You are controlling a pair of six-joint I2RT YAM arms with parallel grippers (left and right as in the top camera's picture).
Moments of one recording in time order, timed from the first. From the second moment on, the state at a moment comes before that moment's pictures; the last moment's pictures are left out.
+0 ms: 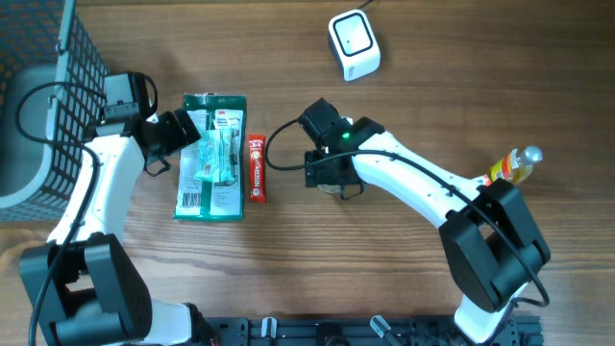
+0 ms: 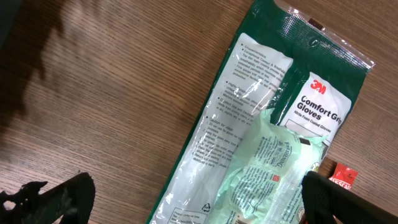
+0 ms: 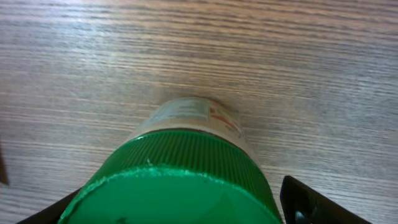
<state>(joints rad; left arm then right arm) 0.15 1.62 1.12 -0.67 0.00 -0.36 0.67 1.90 1.32 -0.80 0.07 0.58</state>
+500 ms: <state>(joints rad) 0.15 1.62 1.12 -0.67 0.00 -0.36 0.66 1.90 1.34 -0.86 0.06 0.56</state>
